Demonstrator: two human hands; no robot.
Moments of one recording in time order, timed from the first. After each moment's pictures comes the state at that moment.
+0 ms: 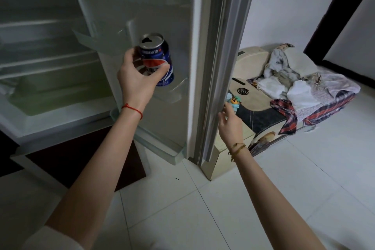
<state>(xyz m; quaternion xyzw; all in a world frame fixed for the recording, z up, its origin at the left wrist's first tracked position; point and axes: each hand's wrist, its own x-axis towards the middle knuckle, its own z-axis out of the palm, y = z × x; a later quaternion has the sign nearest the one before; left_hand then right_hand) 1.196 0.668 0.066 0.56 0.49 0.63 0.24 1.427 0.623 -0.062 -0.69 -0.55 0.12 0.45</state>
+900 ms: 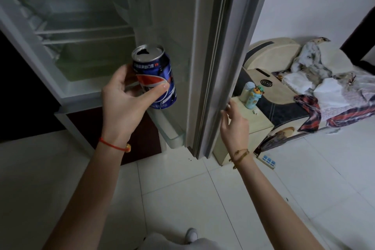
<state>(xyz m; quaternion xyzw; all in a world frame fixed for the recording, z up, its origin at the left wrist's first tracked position) 1.105 0.507 0.045 0.52 0.48 0.64 0.31 1.342 0.542 -0.078 -0.66 -0.60 0.08 0.45</state>
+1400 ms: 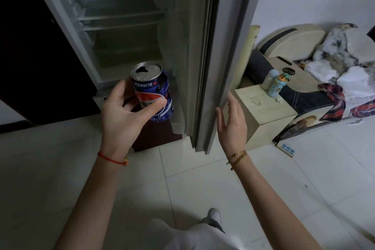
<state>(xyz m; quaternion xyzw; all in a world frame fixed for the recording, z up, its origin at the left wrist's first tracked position) 0.954 0.429 0.011 0.50 0.53 0.60 0.33 1.183 0.473 -0.087 -0.60 -0.64 0.02 0.47</state>
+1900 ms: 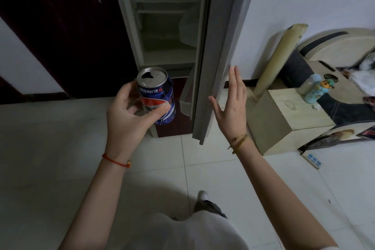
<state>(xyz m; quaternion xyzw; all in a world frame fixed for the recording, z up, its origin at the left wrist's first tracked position) 0.825 0.374 -0.016 0.45 0.58 0.61 0.30 1.039 0.491 -0.083 -0.53 -0.73 0.01 0.43</state>
